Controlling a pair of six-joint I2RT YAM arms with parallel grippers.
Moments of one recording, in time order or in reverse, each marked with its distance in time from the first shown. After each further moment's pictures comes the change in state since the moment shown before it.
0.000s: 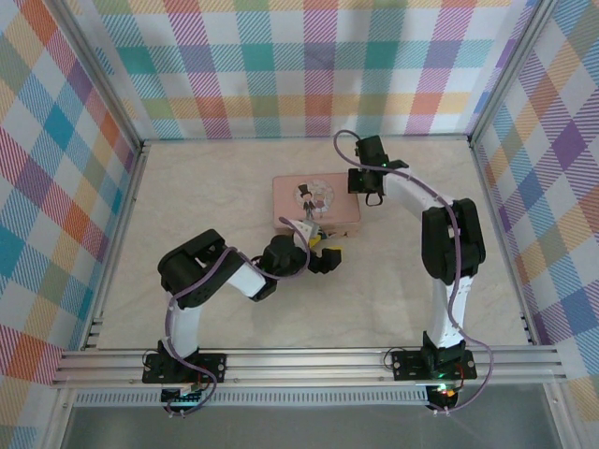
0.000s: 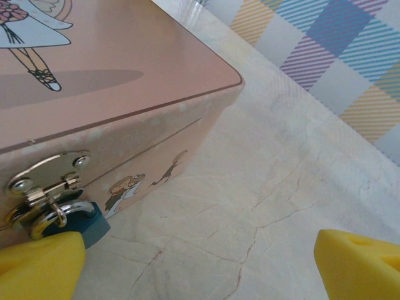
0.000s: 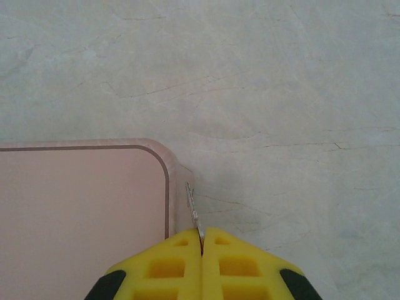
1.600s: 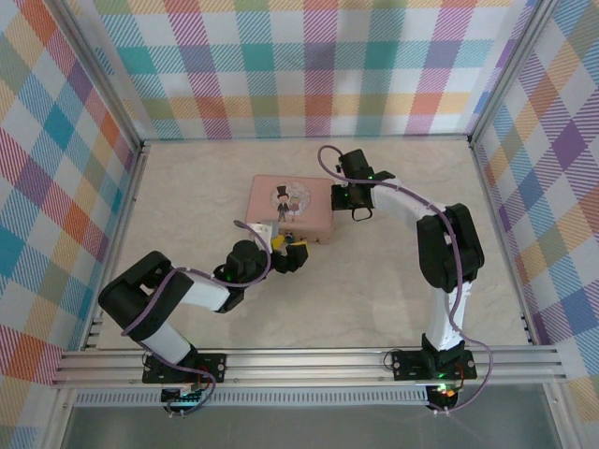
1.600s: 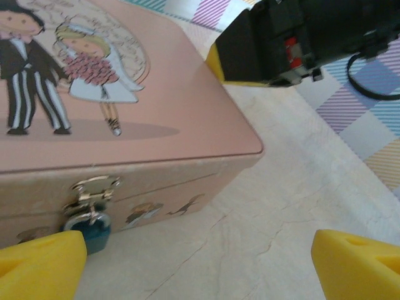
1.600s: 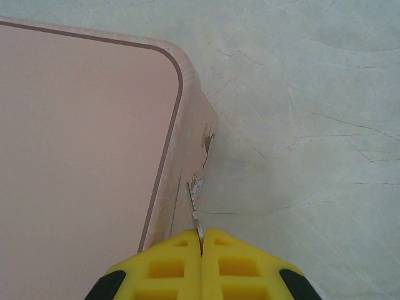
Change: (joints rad) left arm 0.106 -0.378 -0.291 -0.116 -0.089 -0.066; right arm 0.105 -0.049 -0.091 -0.024 -0.110 0.049
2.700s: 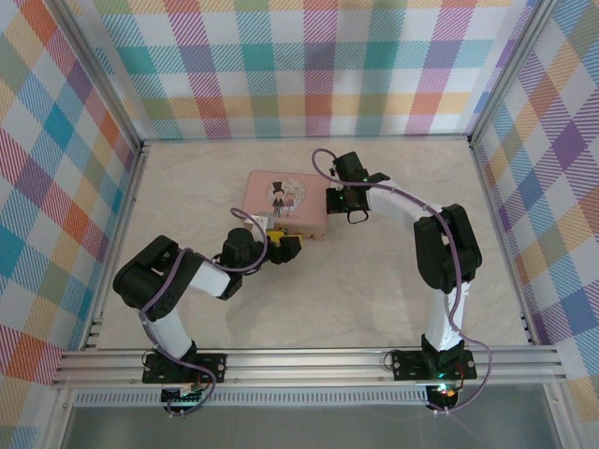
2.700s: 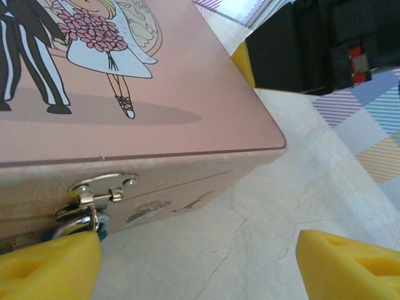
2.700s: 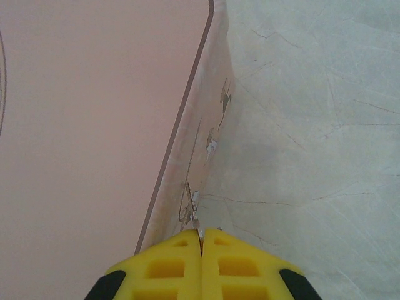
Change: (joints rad) left arm 0.156 0.135 0.072 0.048 0.247 -0.036; right arm 0.032 0.002 0.000 -0.009 -0.015 0.003
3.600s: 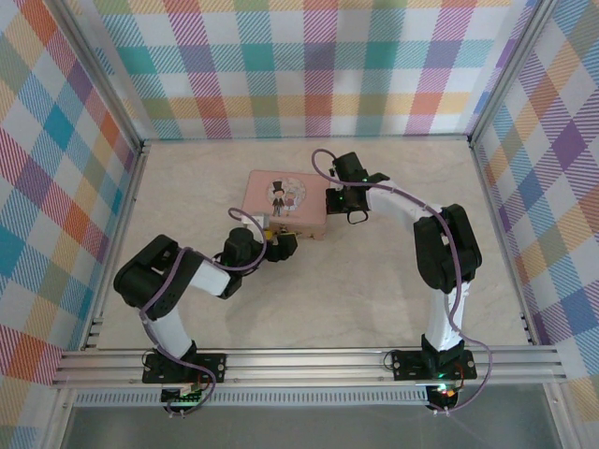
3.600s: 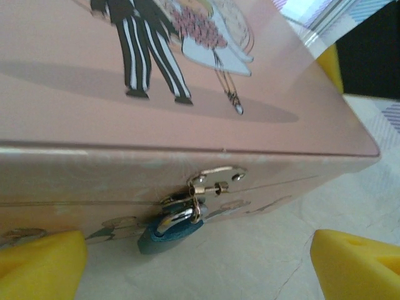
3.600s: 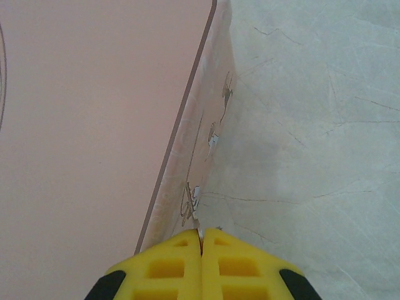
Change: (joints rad) left arm -0.016 0.029 0.016 -0.087 -0.179 0.045; right arm 0.004 0.000 0.000 -0.004 0.000 0.000
